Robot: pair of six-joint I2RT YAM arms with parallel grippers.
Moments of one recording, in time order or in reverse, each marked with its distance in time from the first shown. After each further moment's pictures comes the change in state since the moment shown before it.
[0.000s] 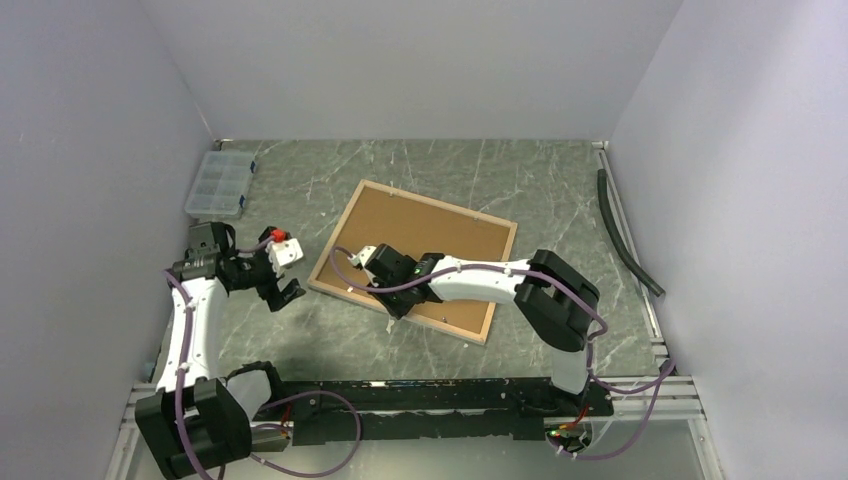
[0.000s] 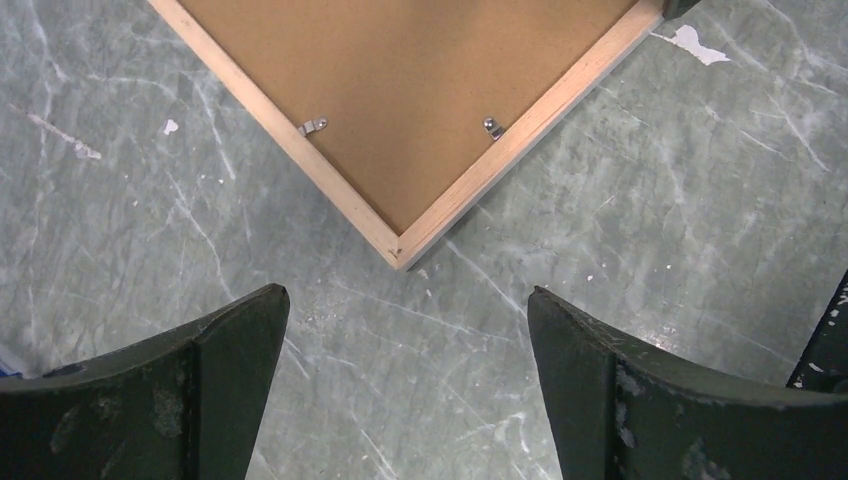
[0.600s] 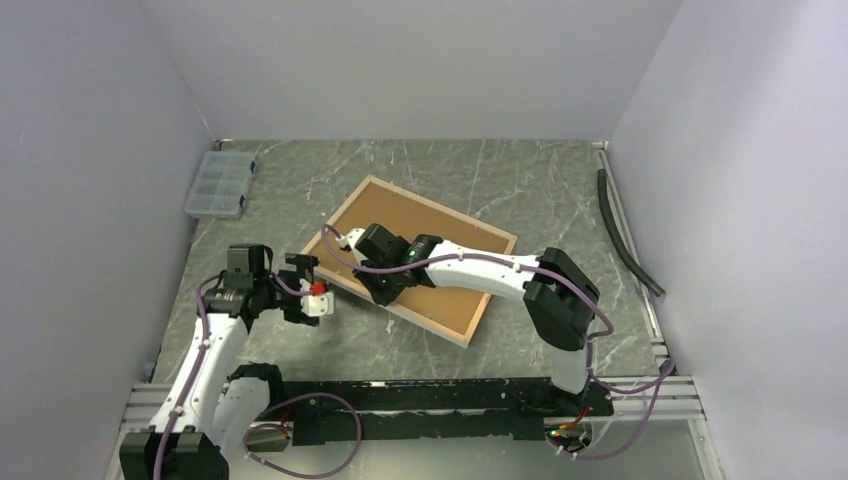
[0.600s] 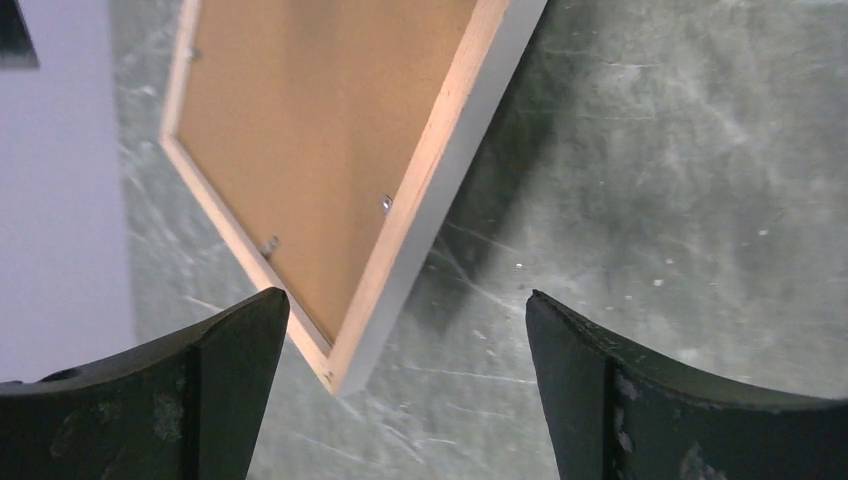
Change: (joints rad) left arm -0.290 -0.183 -0.227 0.233 -0.142 0.222; right arm -0.004 0.000 0.176 -0.103 -0.070 0.014
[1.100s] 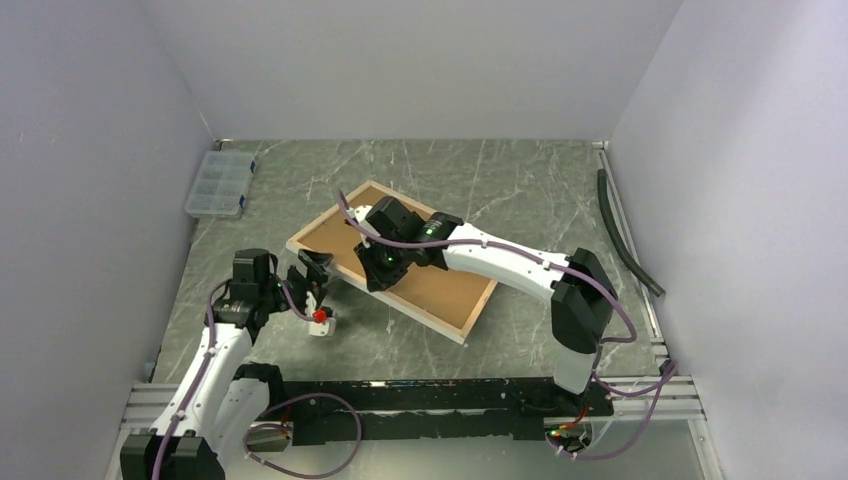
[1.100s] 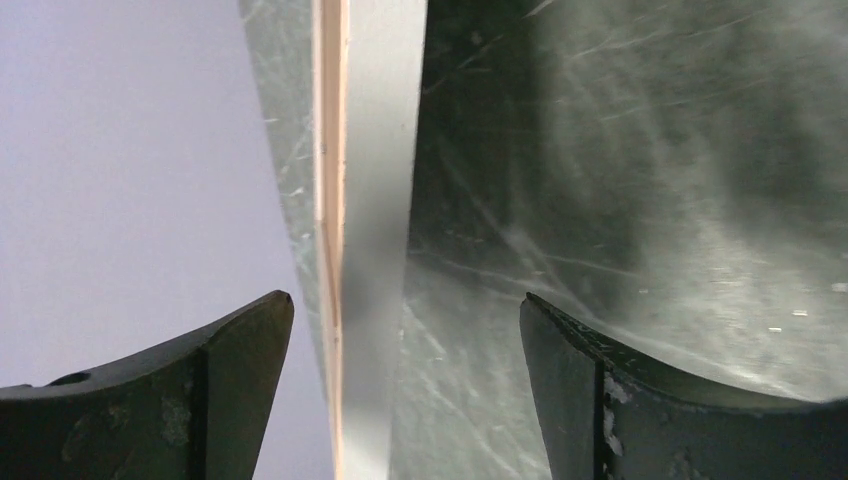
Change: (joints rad) left arm -0.040 -0.062 -0.125 0.204 0.065 0.338; right arm -0.059 -0.077 0.108 -0.101 -0.171 0.077
